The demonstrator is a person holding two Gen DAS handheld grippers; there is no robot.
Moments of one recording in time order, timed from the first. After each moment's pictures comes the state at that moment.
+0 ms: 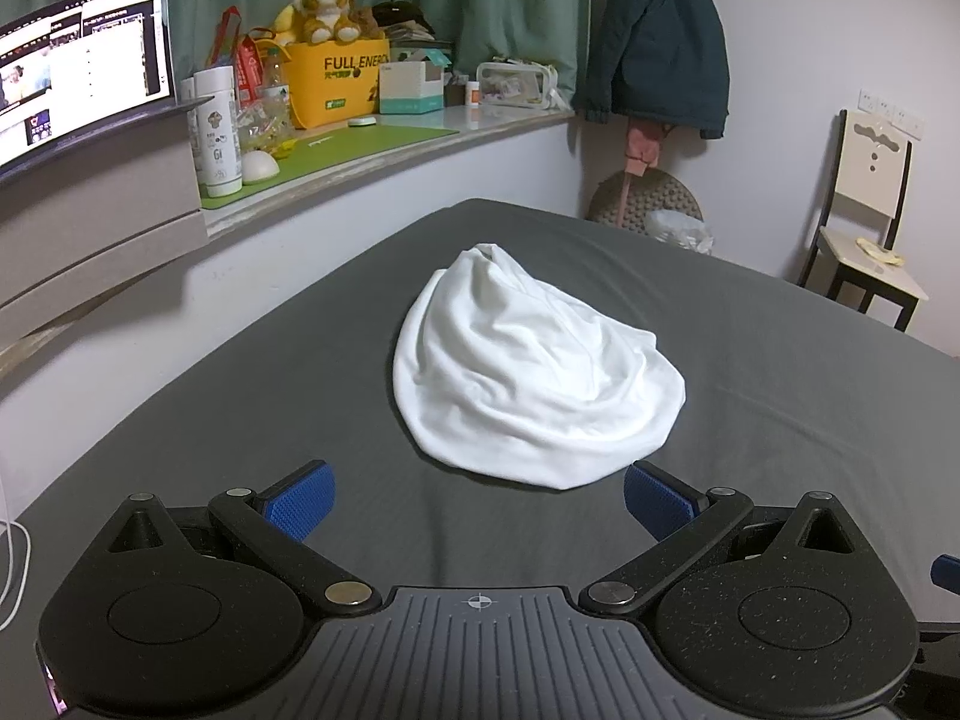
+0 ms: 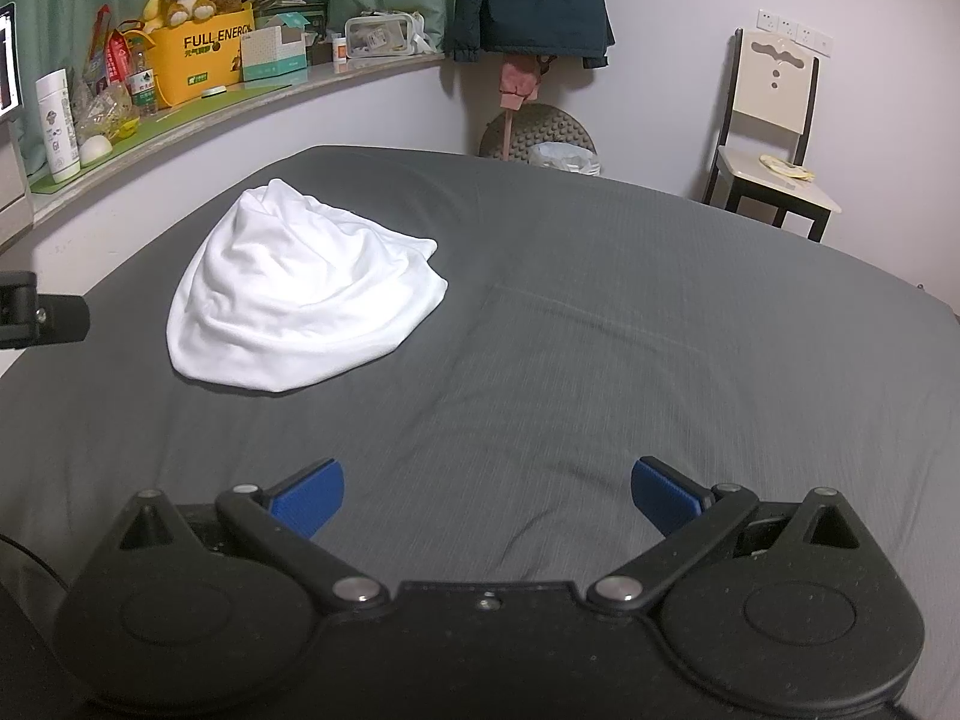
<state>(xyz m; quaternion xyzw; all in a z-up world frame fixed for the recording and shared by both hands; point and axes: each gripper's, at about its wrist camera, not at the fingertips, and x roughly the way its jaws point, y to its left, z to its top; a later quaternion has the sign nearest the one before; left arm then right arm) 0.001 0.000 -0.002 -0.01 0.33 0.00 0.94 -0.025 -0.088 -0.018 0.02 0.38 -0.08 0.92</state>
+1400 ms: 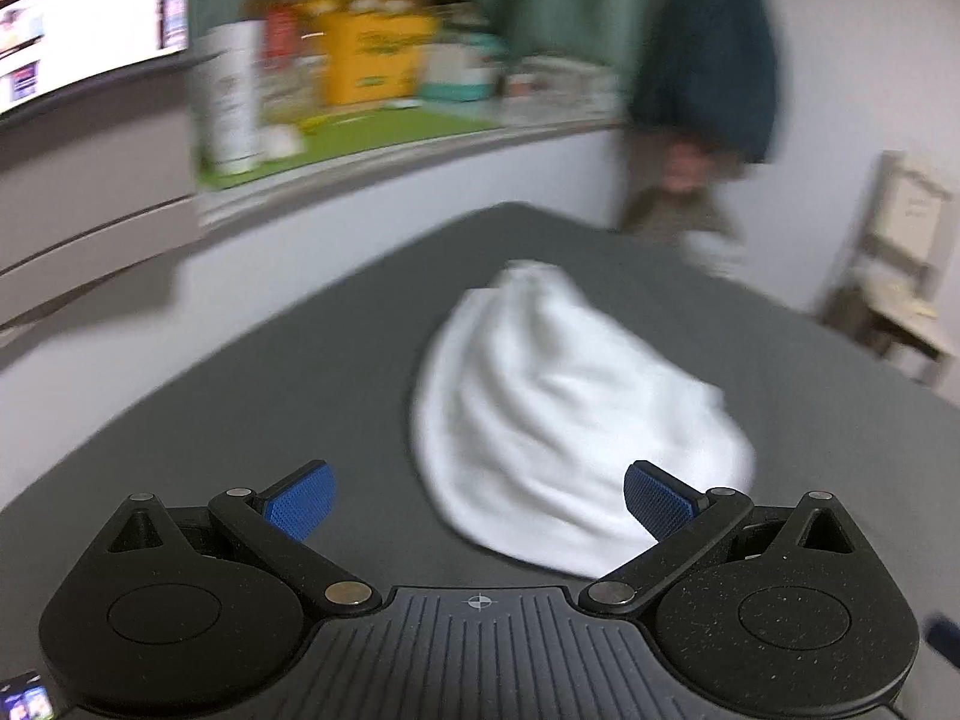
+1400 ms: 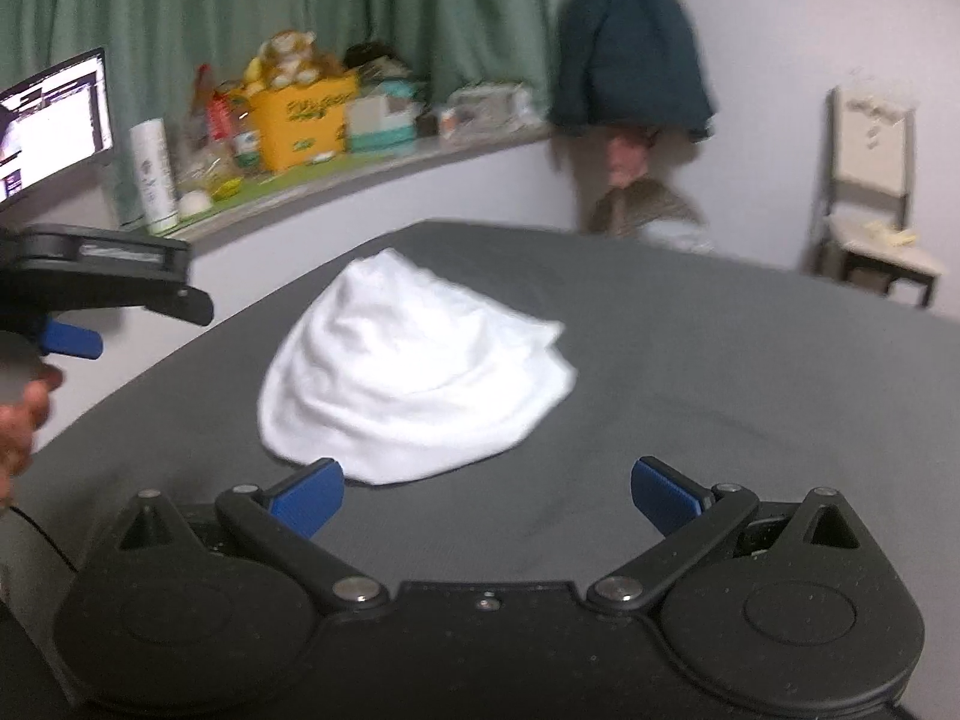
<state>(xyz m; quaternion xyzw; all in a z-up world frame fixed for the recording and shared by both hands) 0.101 0.035 -0.025 -0.06 0.33 0.09 0.94 0.021 -0.079 -0.034 0.04 0.30 0.05 0.95</state>
